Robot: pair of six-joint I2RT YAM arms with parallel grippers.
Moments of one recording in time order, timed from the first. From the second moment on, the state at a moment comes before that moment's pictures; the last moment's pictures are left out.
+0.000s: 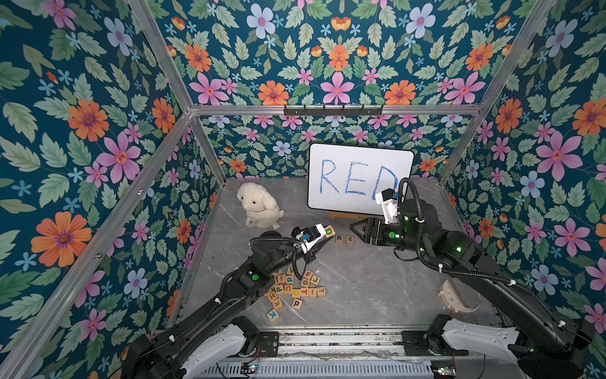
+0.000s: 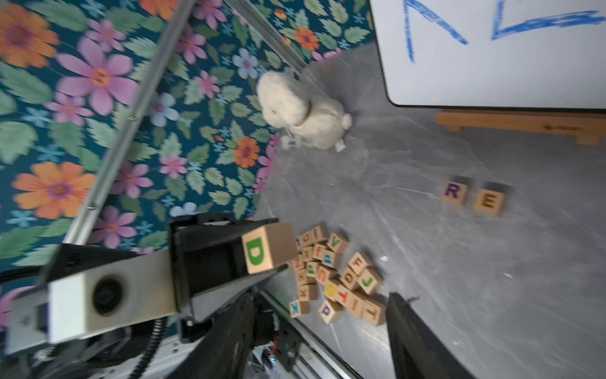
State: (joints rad) left arm -0.73 0.93 0.66 0.21 0.32 0.34; right arm 0.78 1.14 1.33 -0.76 -0.12 0.70
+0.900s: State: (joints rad) left arm -0.74 1.00 0.67 0.20 0.35 0.34; right arm 0.90 1.40 1.53 -0.80 -0.08 0.63
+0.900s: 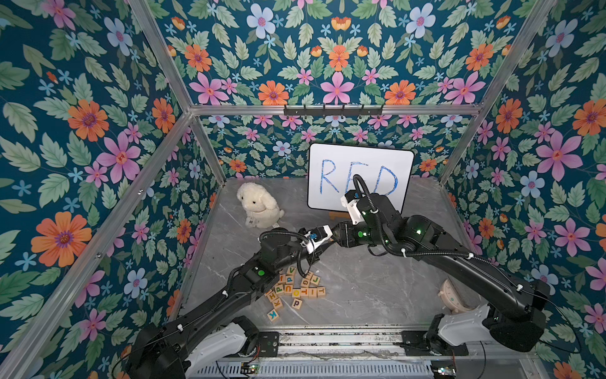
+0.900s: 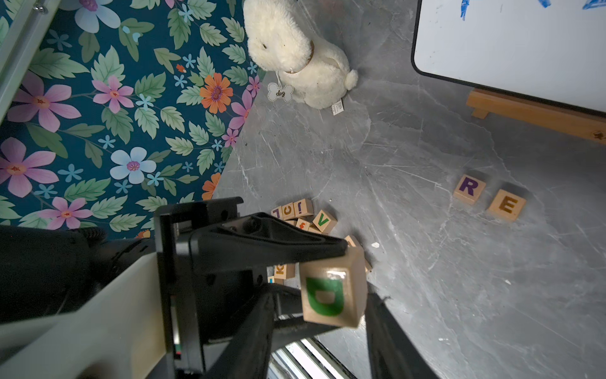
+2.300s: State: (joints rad) left arm -0.74 0.83 0.52 0.26 0.35 0.21; right arm 0.77 1.30 1.37 -0.82 -0.04 0.45
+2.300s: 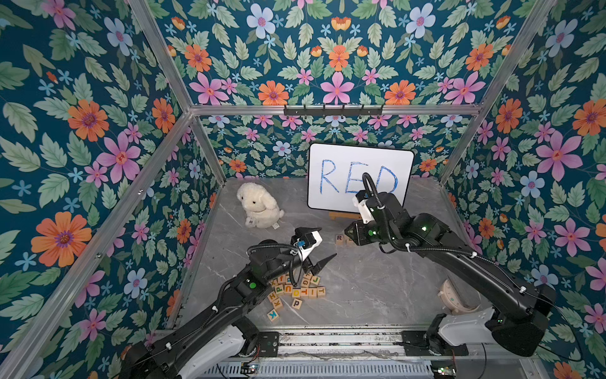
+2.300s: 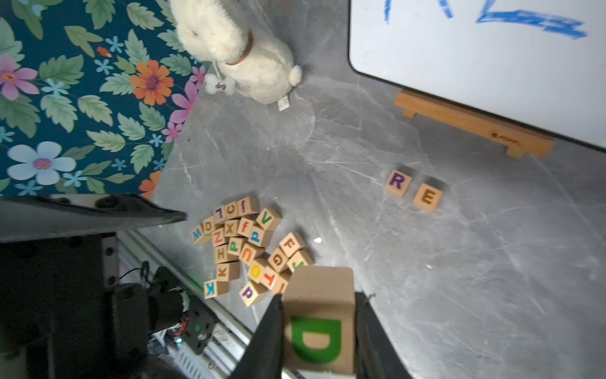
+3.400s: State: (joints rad) left arm -0.74 0.71 0.44 0.15 0.22 0.07; right arm 0.41 1.61 1.14 -0.75 -0.32 -0.99
